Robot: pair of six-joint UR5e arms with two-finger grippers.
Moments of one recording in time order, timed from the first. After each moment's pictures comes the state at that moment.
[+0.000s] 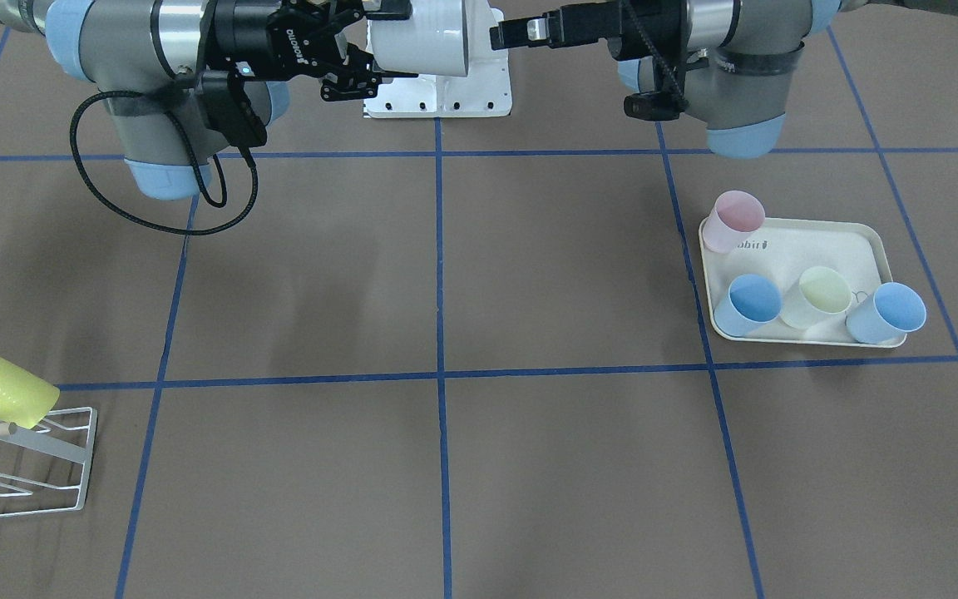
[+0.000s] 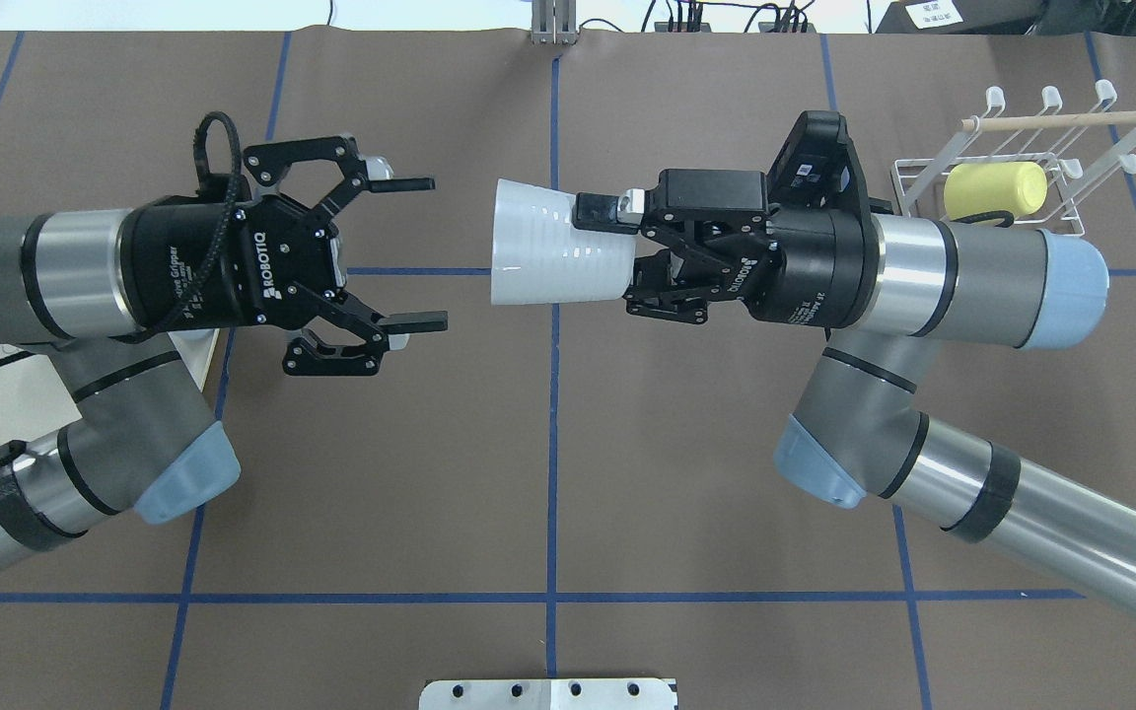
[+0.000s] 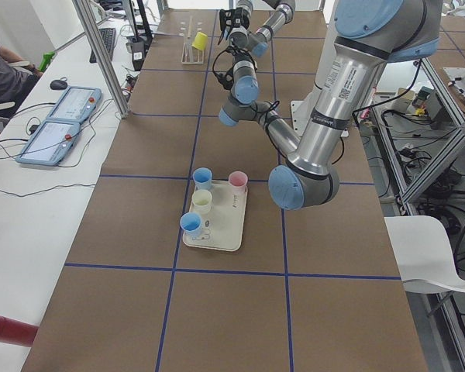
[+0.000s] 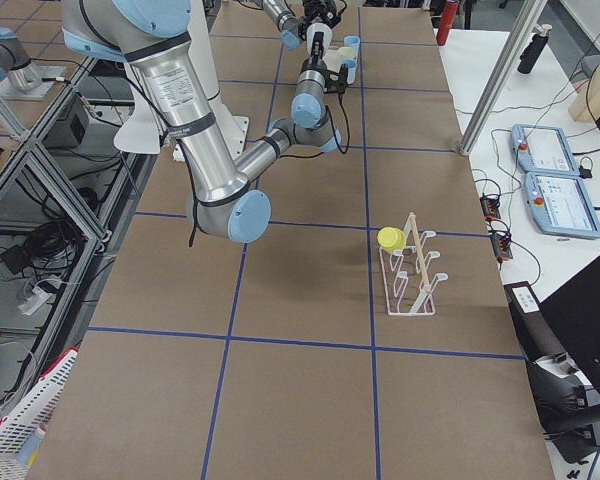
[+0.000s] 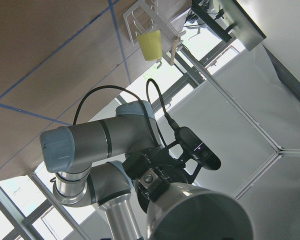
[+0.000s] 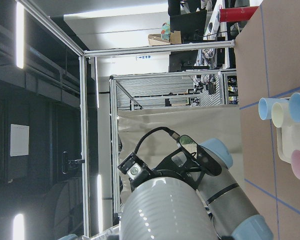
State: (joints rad) left arm -0.71 -2.02 -1.74 -3.30 -1.95 -2.82; right arm 0.66 -1.06 1.61 0.34 1.90 2.09
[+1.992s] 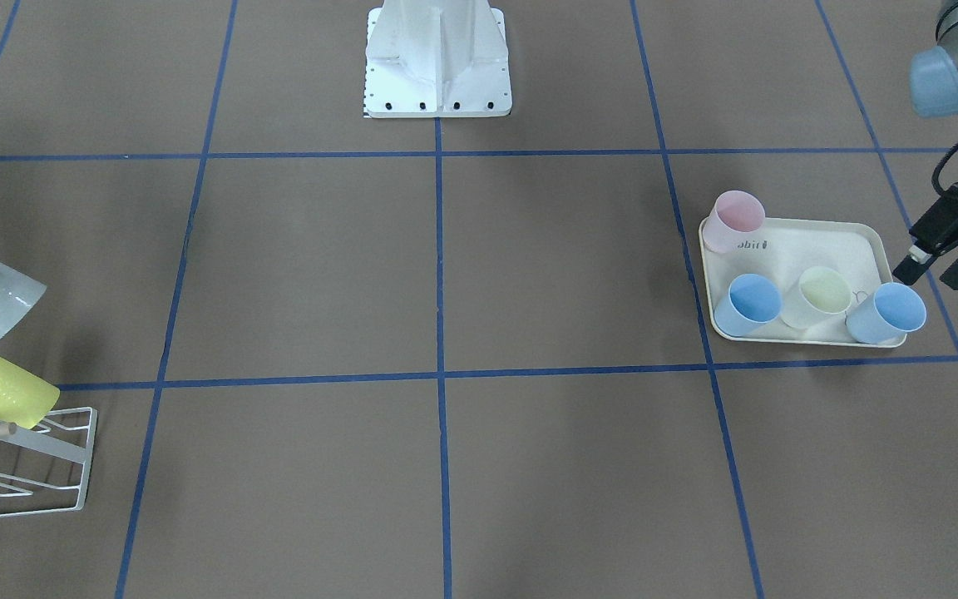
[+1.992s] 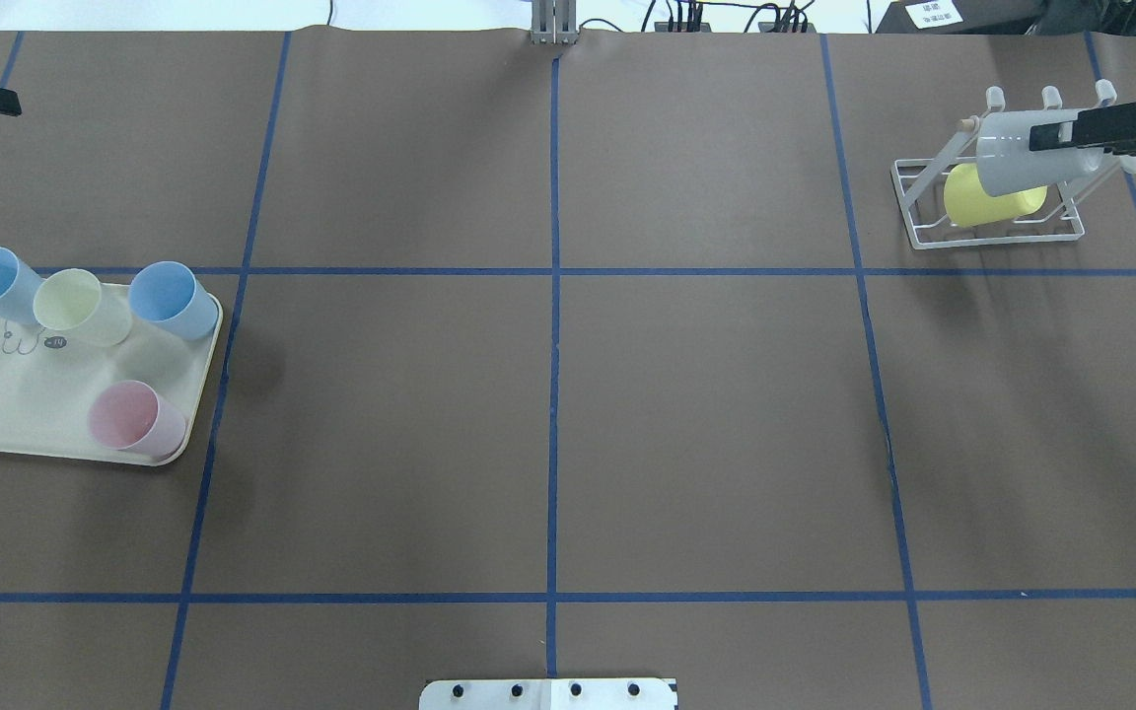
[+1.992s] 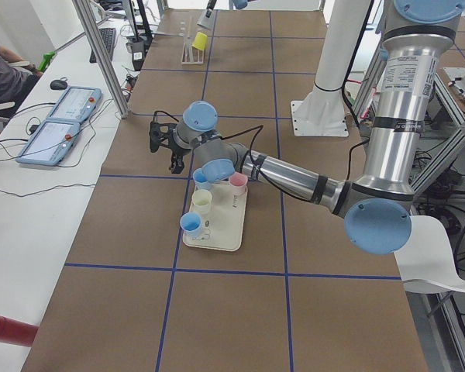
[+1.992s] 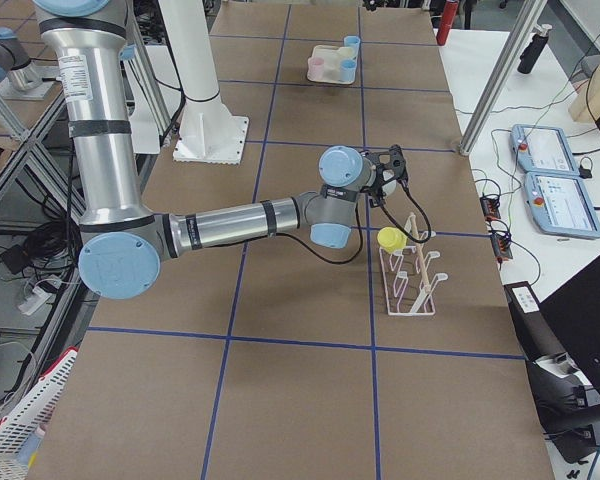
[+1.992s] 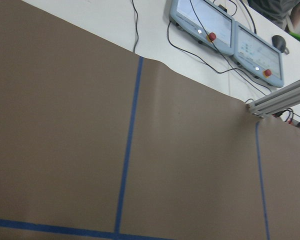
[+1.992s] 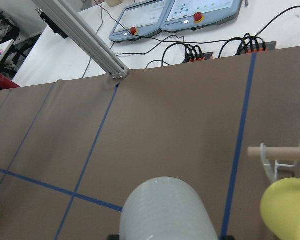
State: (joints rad) left arm -1.27 -1.67 -1.75 -2.33 -2.24 -1.10; right arm 1.29 -1.47 1.66 -0.48 2.39 0.96
